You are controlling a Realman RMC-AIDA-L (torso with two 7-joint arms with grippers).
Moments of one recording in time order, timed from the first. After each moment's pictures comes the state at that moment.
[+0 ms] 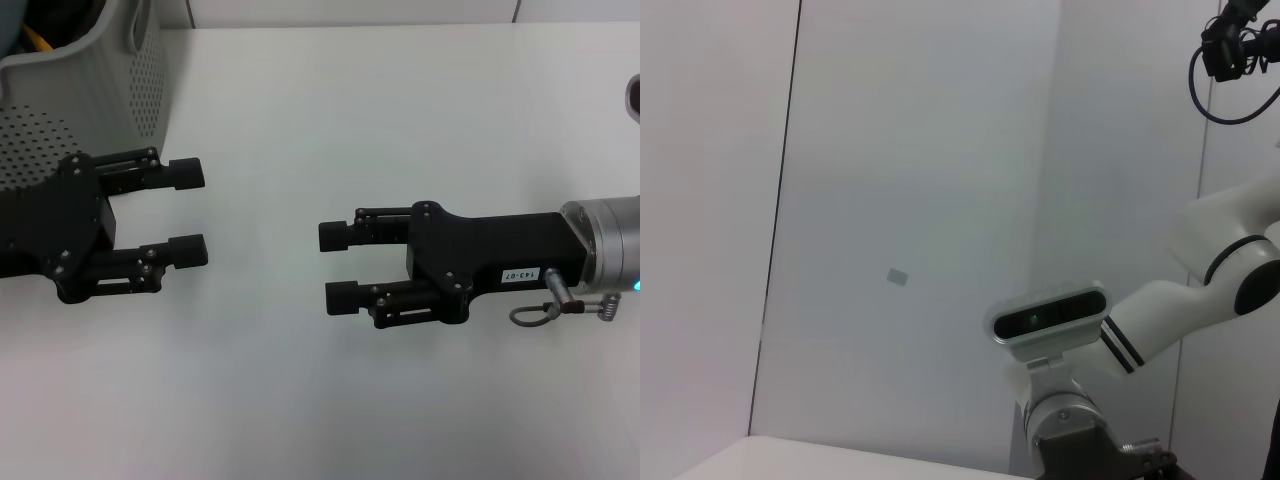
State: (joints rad) left arm -0.41 -1.89 0.93 0.59 1.53 1.97 -1.22; right arm 0.75 1.96 -1.93 -0.27 -0.72 -1.67 1.20
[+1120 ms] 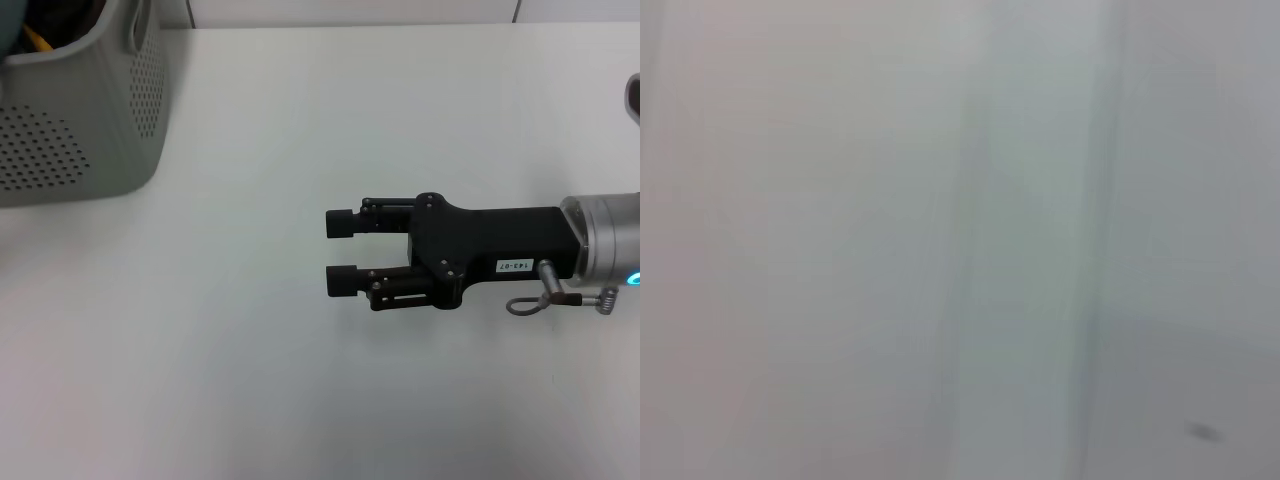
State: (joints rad) left arm -0.30 -1.92 0.43 0.77 1.54 1.90 -1.49; right arm 0.74 1.96 -1.92 -0.27 -0.72 -1.60 1.19
